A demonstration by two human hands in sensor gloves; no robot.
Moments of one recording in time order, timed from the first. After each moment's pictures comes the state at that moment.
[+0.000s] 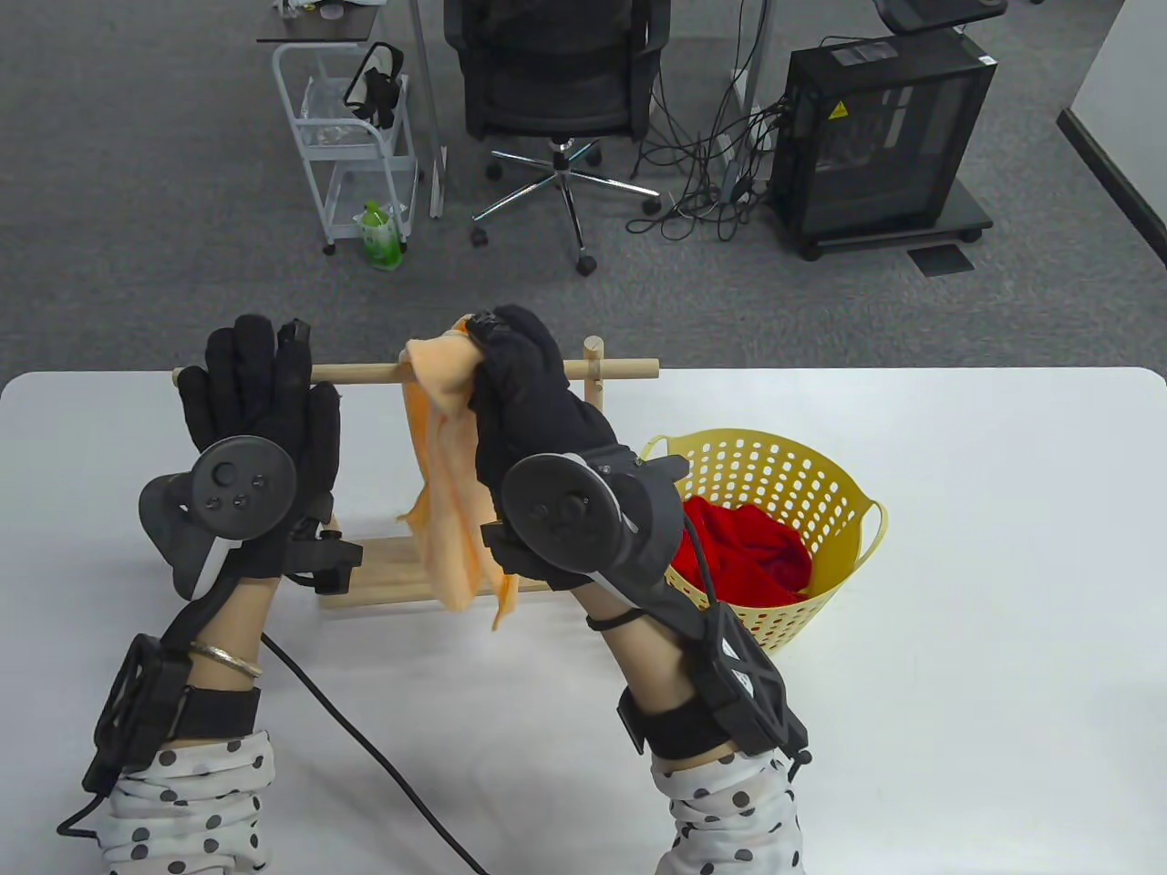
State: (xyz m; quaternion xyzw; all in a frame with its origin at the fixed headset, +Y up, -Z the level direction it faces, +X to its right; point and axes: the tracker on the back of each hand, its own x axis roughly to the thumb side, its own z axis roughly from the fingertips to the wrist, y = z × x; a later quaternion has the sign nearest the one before) left_hand -0.285 -0.528 -0.358 0.27 -0.02 0.20 0.94; right_hand -0.017 -0.429 -0.294 0.13 -0.42 0.84 0.32
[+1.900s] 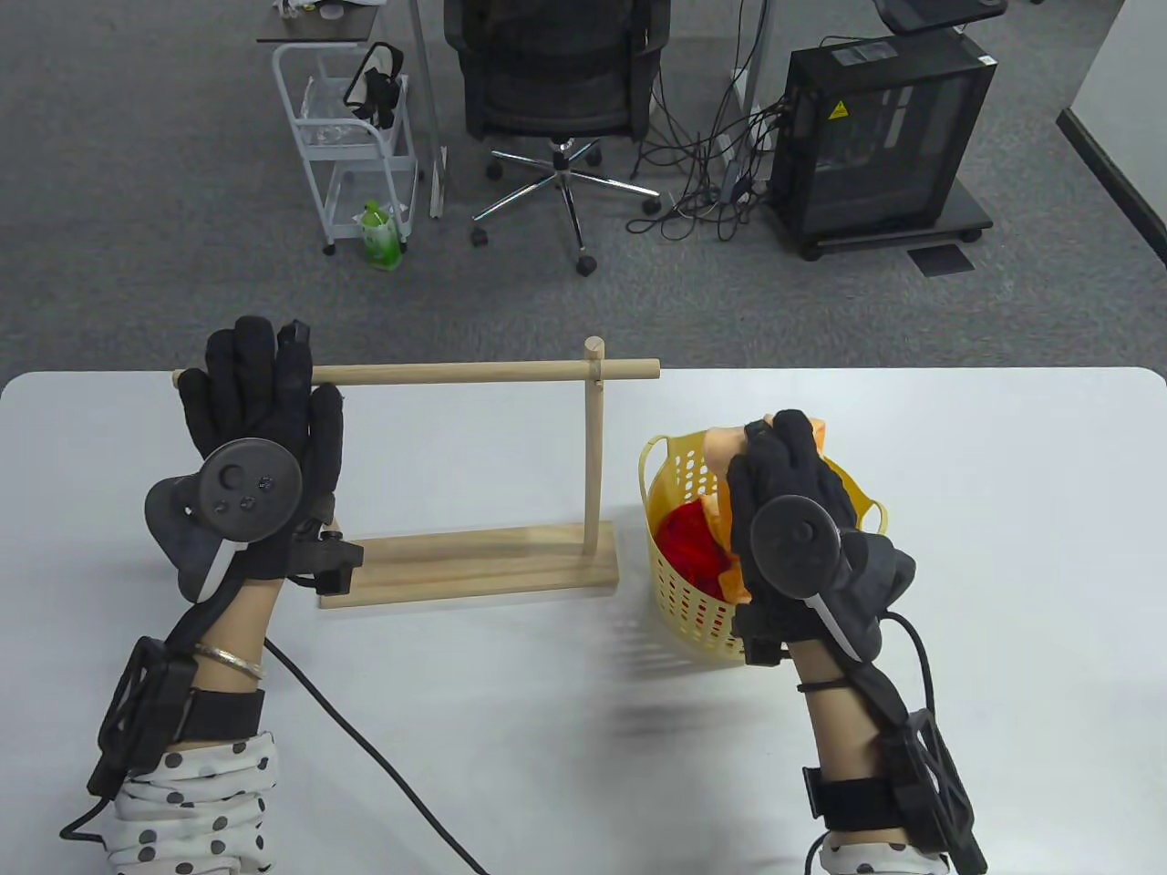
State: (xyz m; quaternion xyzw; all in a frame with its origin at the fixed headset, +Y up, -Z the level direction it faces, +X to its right) left_hand -0.282 -0.529 -0.358 0.27 -0.01 0.19 0.94; right_hand 0.141 -0.570 -0.323 -0.05 -0.19 0.97 0.15
